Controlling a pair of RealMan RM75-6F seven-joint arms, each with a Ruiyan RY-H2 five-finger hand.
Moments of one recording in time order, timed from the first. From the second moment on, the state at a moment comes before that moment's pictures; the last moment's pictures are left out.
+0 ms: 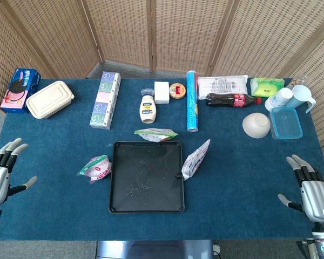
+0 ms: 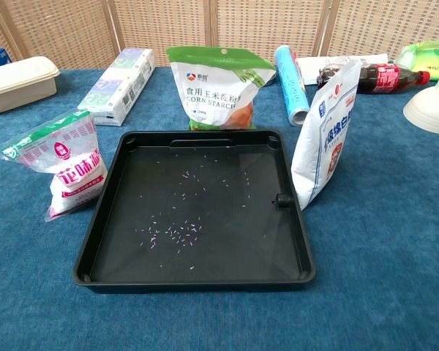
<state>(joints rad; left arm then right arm) -0.13 -1.28 -0.08 -1.38 1.57 1.60 -0.17 0.06 -1.10 0.06 -1.64 -1.53 1.51 0.03</state>
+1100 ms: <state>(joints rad) -0.21 -1.67 -0.02 -1.11 1.58 1.41 -0.63 0.06 -1.08 0.03 -1.67 -1.54 1.49 0.05</state>
